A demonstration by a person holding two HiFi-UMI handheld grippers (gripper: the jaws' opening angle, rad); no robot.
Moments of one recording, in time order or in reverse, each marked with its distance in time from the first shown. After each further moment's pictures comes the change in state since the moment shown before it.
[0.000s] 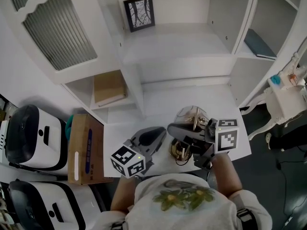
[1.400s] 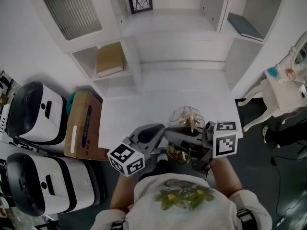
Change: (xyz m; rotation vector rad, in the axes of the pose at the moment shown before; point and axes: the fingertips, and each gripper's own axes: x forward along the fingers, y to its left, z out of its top) left arm -0.050 -0.147 -0.043 -0.014 -0.019 0.074; right arm -0.075 0.122 -0.106 0.016 0.071 0.063
